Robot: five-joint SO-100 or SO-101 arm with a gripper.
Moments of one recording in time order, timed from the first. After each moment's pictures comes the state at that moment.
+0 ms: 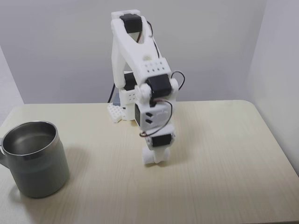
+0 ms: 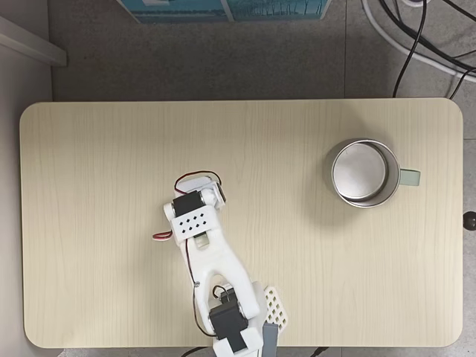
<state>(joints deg) -27.9 85.2 57.1 65.5 8.9</state>
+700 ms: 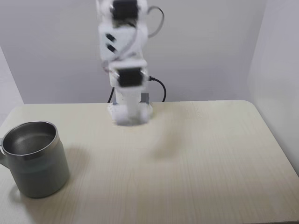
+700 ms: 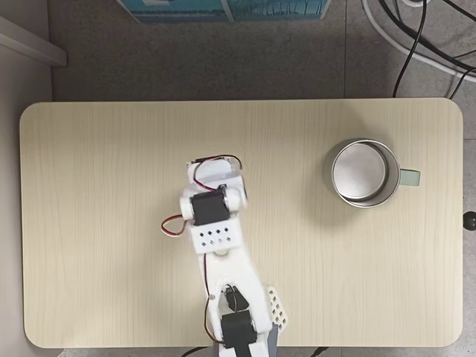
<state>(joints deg) -8.6 70.0 91.3 94.8 -1.2</state>
